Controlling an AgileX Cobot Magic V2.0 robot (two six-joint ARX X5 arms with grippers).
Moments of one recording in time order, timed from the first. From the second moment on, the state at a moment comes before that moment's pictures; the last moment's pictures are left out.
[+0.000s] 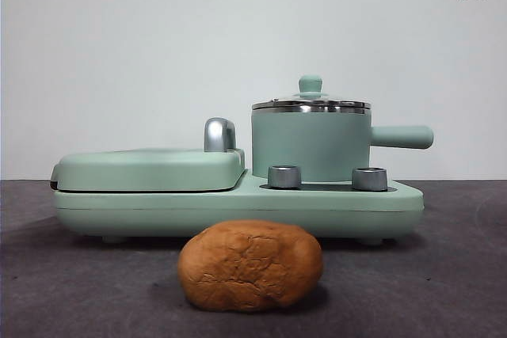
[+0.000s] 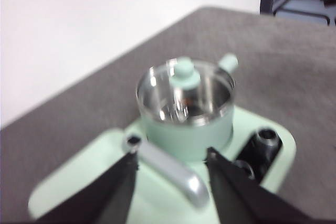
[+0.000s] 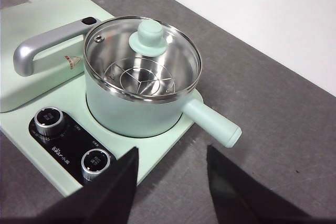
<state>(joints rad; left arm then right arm) -0.35 1.02 0.92 -0.16 0.44 0.28 0.12 0.84 0.84 -0.44 -0.36 -0.40</state>
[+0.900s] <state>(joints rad) -0.57 1.84 1.44 0.19 0.34 0.12 0.12 0.84 0.84 -0.40 -0.36 -0.40</state>
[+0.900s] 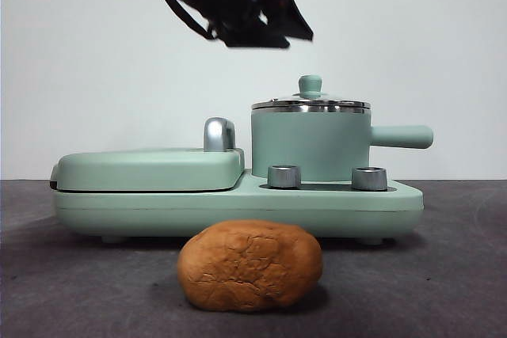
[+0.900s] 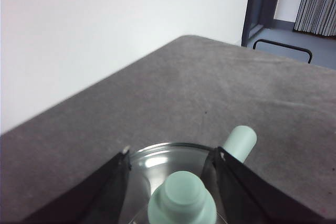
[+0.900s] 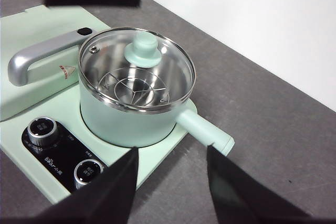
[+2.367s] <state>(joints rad) -0.59 1.98 1.47 0.23 0.33 0.13 0.12 0.84 0.84 -0.40 -0.36 -0.40</state>
